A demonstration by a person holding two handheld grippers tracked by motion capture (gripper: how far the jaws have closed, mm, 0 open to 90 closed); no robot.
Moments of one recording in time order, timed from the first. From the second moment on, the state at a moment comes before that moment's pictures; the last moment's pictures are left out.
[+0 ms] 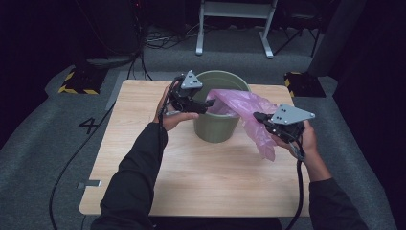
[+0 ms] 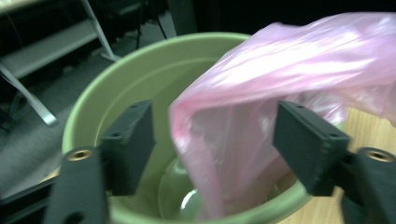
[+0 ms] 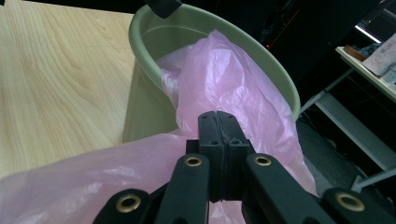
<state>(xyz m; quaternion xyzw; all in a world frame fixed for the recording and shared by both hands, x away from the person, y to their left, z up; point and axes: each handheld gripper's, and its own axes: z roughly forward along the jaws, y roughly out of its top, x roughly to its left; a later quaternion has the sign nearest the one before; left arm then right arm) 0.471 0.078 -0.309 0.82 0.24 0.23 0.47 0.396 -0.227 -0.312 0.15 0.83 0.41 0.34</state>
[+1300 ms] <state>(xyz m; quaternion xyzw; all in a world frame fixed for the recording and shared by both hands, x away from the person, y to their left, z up) 0.492 0.046 -0.322 0.86 0.23 0.26 0.38 0.390 -0.237 -0.302 0.21 0.80 0.48 0.30</state>
